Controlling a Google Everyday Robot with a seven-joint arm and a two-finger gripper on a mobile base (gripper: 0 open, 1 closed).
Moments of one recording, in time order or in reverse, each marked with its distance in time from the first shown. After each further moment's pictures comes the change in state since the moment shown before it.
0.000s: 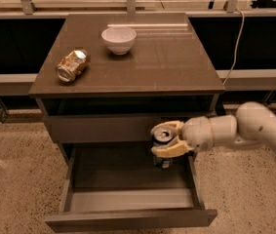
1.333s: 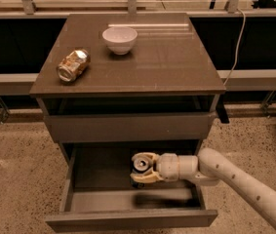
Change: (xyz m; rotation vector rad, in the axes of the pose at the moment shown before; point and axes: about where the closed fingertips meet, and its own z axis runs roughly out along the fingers) arm 0.157 -0.013 0.111 0.033 -0.177 -0.036
